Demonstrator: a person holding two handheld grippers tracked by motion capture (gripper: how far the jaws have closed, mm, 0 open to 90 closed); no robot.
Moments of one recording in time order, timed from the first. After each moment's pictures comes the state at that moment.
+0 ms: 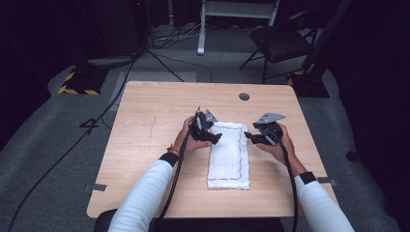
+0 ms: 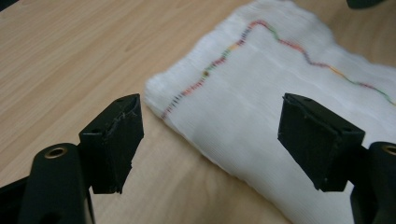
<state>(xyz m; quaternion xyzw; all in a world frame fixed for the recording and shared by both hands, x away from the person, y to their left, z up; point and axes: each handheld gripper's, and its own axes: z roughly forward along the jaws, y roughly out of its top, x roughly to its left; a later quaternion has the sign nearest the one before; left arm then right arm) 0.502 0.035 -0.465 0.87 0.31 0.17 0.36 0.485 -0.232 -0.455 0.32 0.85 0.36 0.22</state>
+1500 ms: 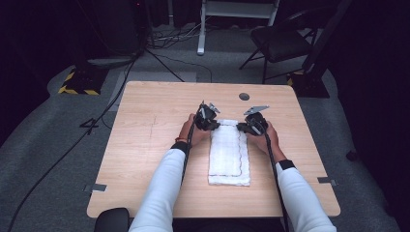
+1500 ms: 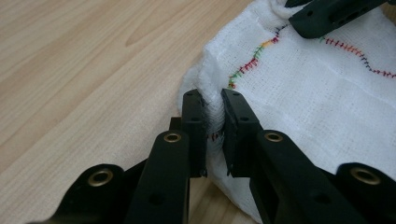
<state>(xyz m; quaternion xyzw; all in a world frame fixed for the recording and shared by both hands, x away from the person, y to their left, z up) 0.554 0.023 -0.487 0.88 0.31 0.10 0.34 0.539 -0.204 -0.485 0.35 0.86 0.34 0.16</state>
